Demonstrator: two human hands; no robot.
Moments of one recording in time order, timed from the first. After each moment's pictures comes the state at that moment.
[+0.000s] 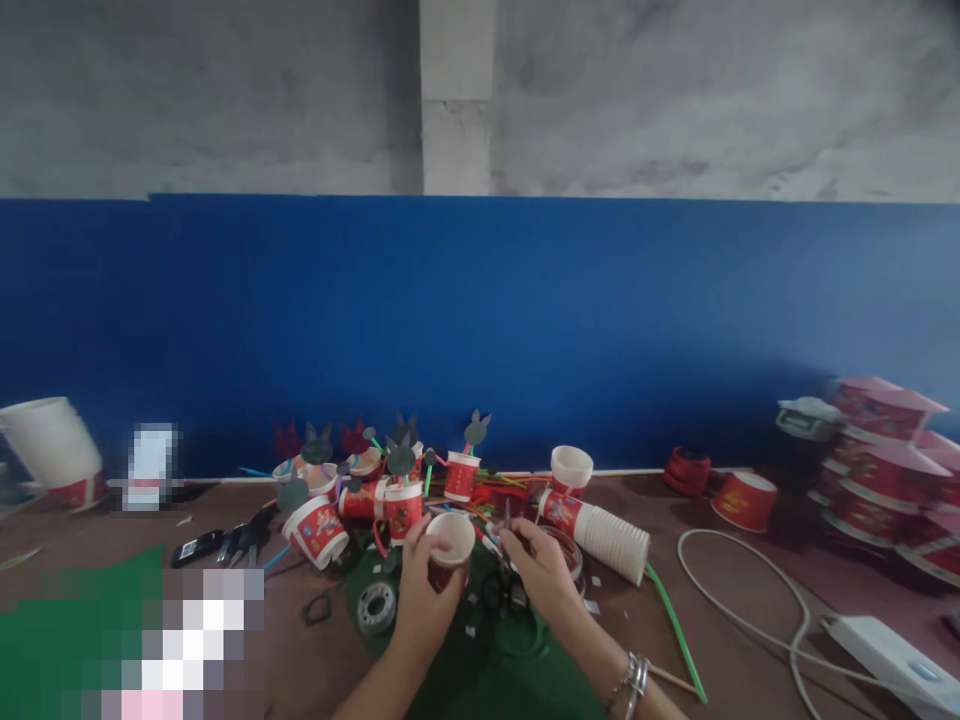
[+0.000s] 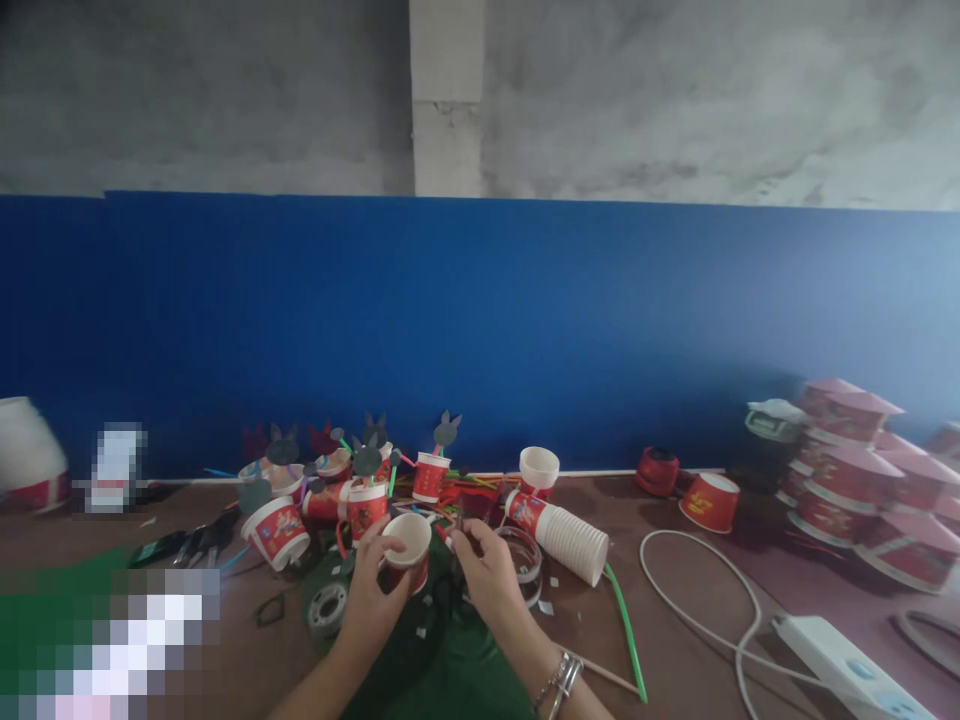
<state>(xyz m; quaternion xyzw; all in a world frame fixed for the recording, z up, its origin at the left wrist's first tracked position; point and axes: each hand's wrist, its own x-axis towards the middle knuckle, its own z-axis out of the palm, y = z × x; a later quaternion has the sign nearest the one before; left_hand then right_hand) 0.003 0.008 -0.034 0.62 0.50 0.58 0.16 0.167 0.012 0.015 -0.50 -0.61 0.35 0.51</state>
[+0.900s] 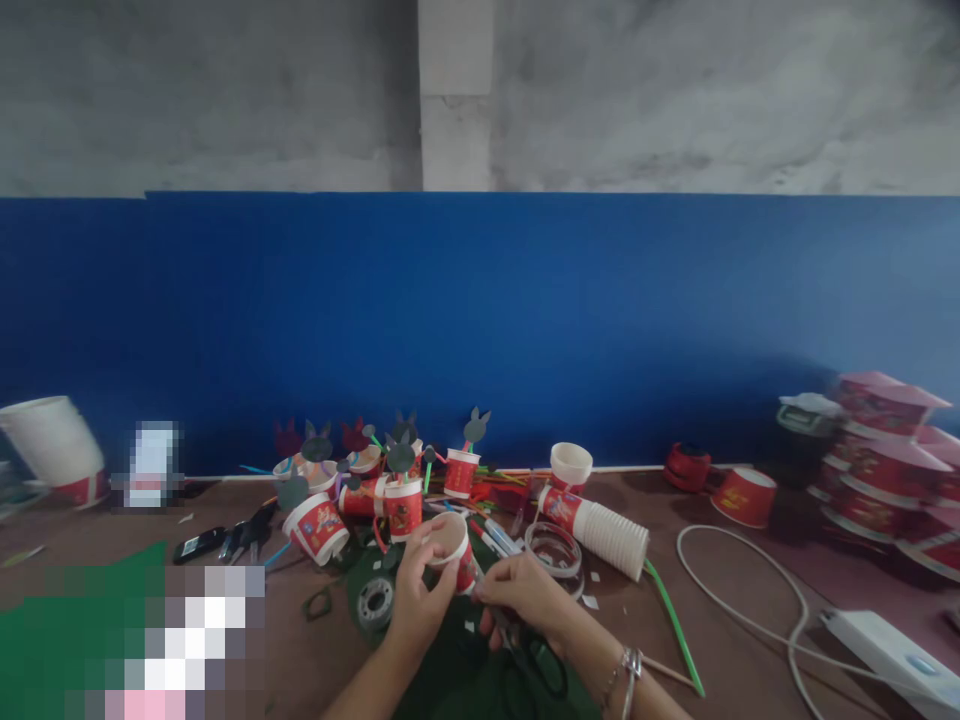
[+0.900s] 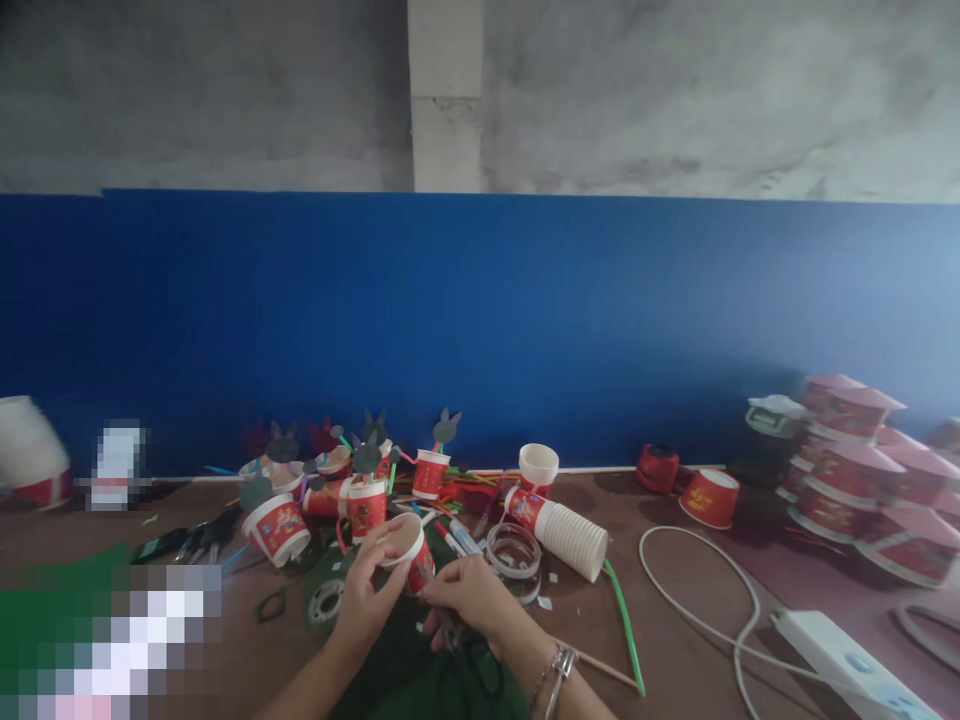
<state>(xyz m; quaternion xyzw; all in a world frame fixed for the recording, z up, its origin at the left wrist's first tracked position) -0.007 0.007 -0.028 0.65 0.44 0.59 0.17 0.158 -0.001 0.014 -0.46 -0.53 0.65 0.28</state>
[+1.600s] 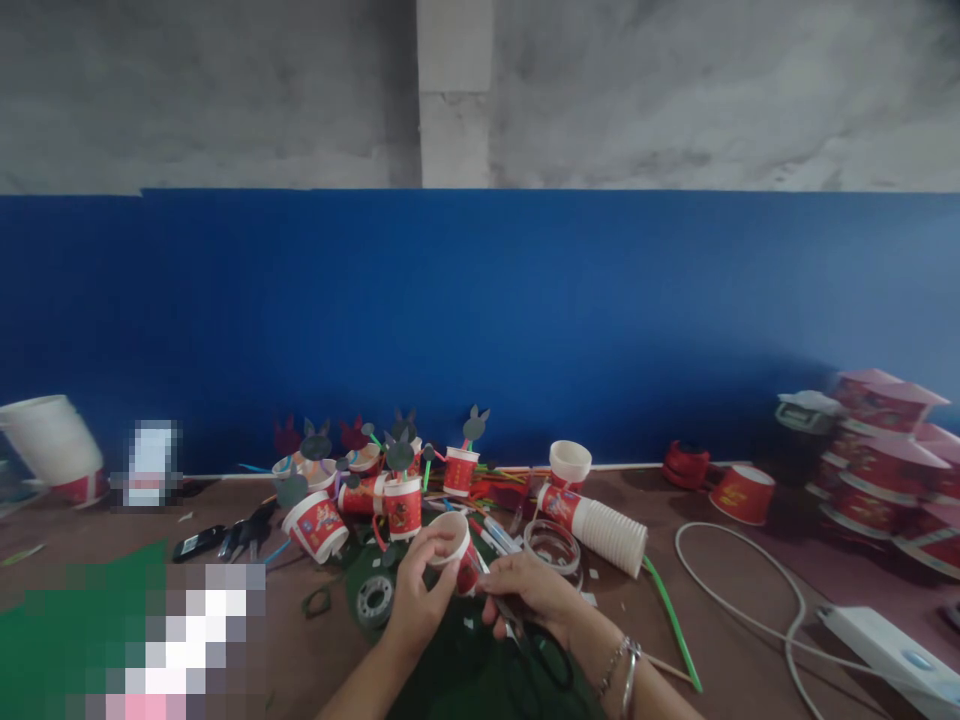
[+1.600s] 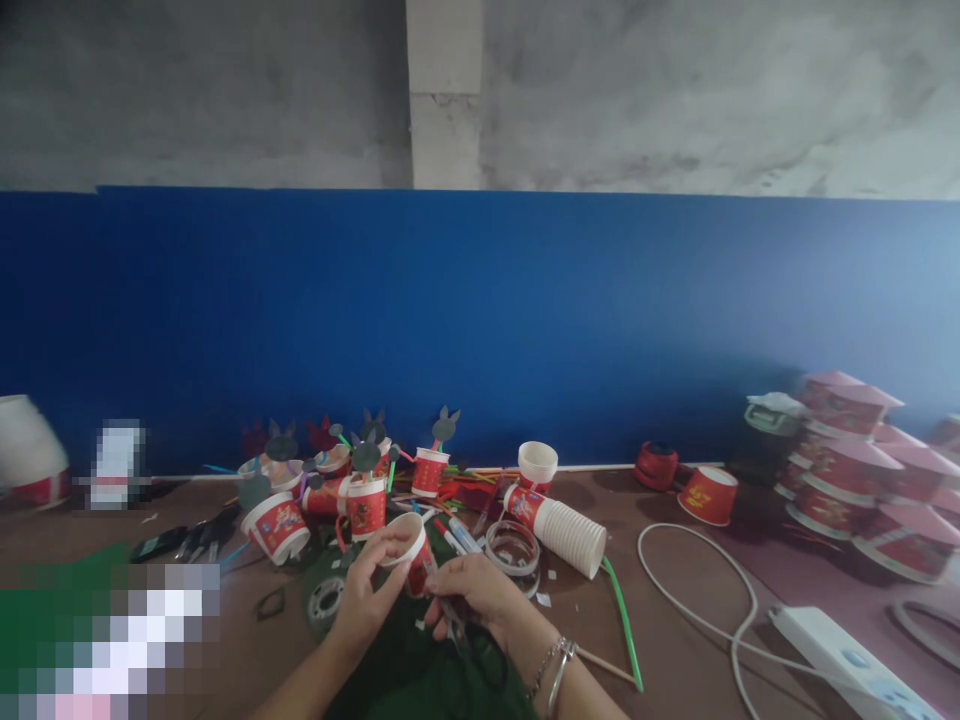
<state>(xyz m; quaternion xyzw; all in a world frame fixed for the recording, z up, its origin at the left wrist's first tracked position) -0.008 0.003 -0.018 0.67 0.43 0.57 0.21 0.167 0.005 0.010 -0.44 -0.47 0.71 0.28</state>
